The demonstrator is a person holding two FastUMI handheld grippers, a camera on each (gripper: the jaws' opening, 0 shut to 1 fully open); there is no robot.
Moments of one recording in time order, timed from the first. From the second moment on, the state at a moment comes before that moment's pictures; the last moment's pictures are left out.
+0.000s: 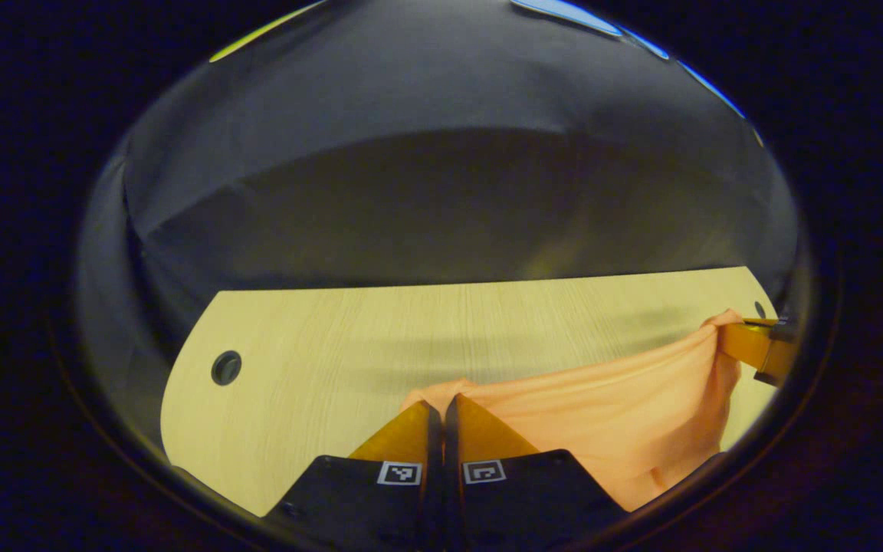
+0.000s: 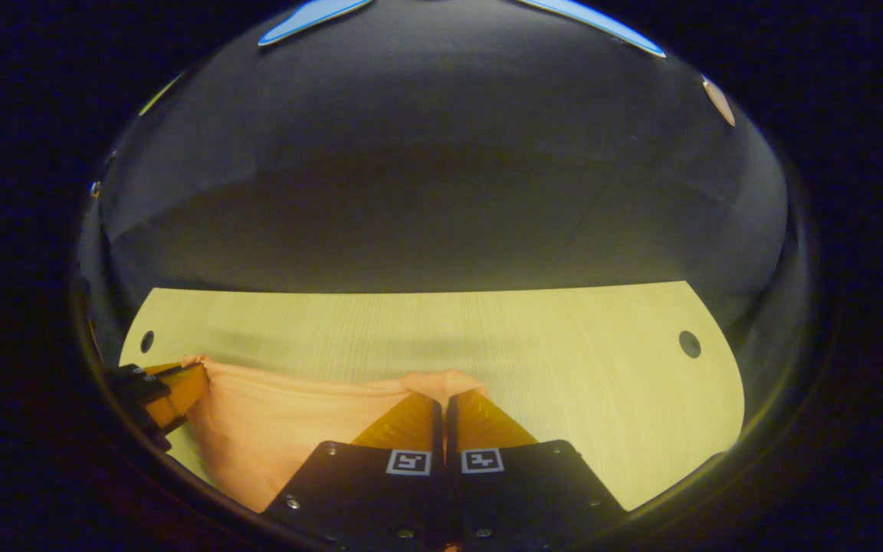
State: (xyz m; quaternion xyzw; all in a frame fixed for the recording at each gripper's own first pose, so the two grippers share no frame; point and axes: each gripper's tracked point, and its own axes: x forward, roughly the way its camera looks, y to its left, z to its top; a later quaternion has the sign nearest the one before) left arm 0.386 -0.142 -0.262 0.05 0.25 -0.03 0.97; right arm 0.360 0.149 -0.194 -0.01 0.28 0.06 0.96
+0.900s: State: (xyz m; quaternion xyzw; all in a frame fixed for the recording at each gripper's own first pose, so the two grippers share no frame) left arm 0.378 -0.142 -0.260 0.04 0.26 -0.04 0.96; right arm 0.346 0.139 -0.190 0.02 0.30 0.06 0.95
